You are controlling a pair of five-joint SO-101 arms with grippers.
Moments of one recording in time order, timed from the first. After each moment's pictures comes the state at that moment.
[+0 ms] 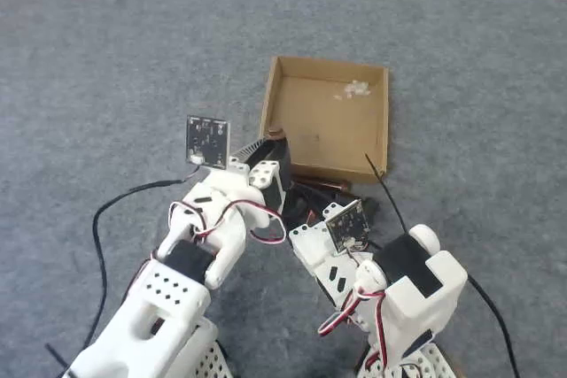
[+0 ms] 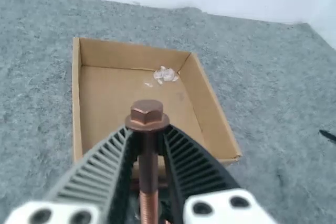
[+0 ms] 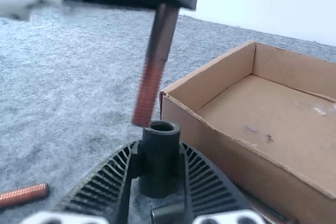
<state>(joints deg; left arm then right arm) 20.5 -56.5 79.3 13.1 24.9 -37.8 13.1 93.2 -84.3 -1.9</state>
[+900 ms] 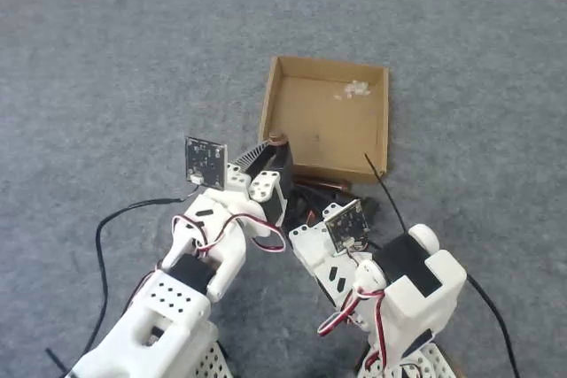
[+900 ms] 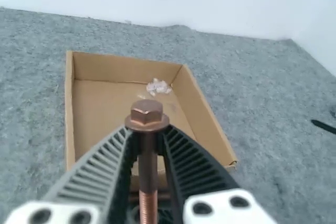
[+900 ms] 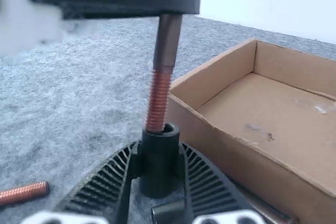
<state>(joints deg) 21.9 -57.6 88.5 -0.5 24.1 -37.8 13.1 93.2 -84.3 -1.9</state>
